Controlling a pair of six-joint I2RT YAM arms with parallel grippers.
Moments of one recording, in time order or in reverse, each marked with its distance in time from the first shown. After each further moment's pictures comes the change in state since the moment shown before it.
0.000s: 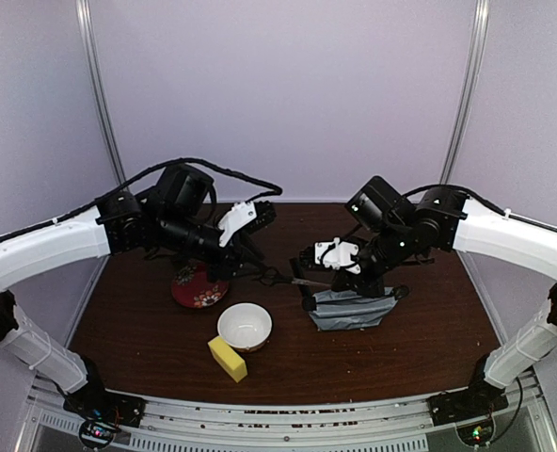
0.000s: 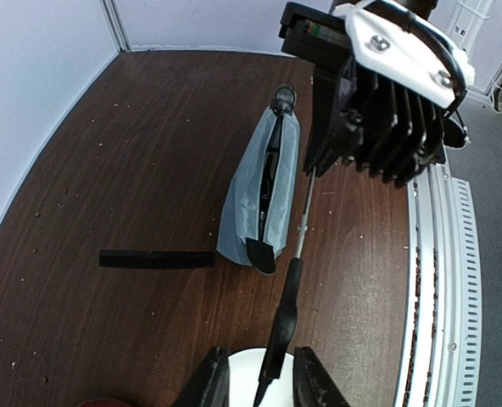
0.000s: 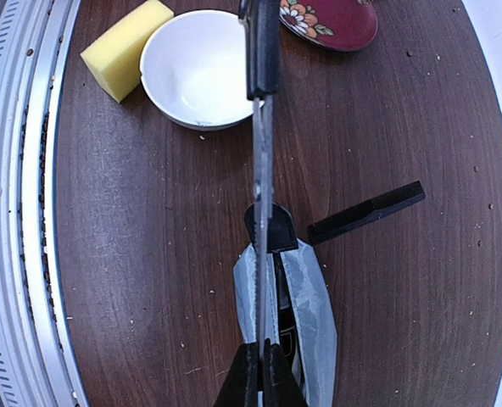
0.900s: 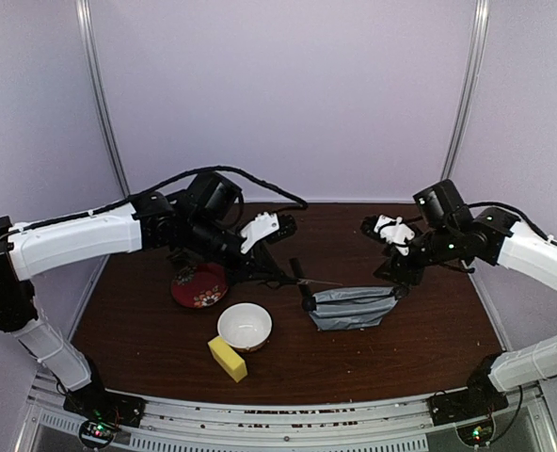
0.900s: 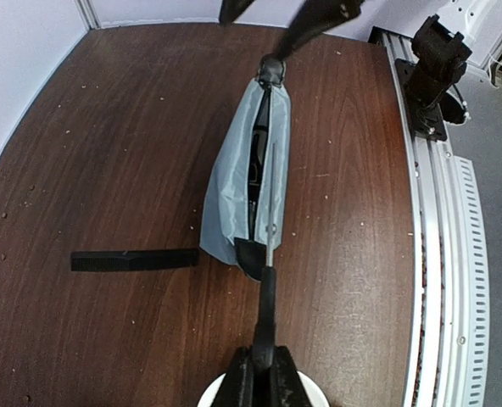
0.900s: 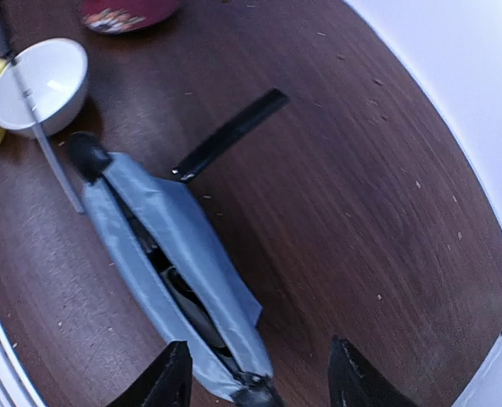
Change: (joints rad) left arm -0.010 0.162 0.082 -0.026 0.039 0.036; right arm -0.276 -0.275 -0.304 0.199 0.018 0.130
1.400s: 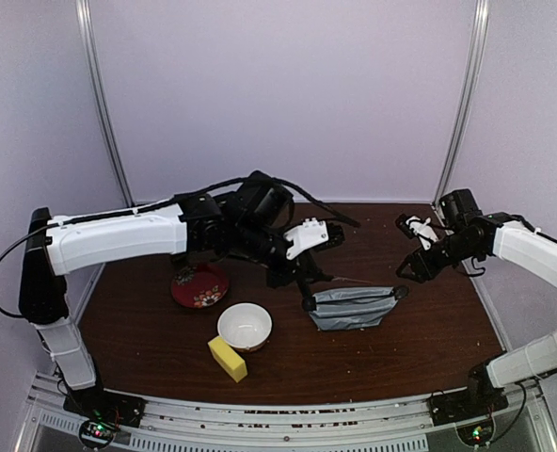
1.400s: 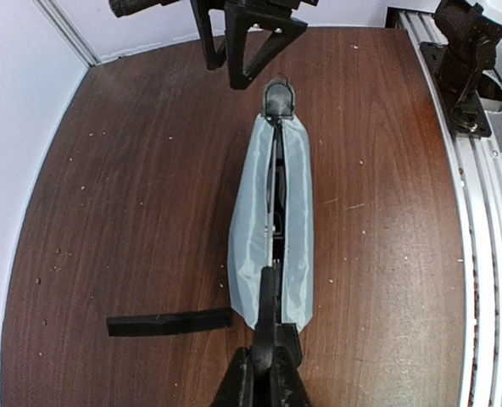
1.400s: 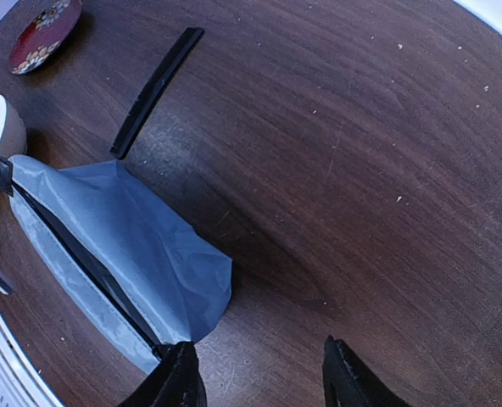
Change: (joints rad) left arm -0.133 0.214 0.222 0.024 -0.192 0.100; right arm -0.425 0.072 -0.114 0.051 -0.254 0.144
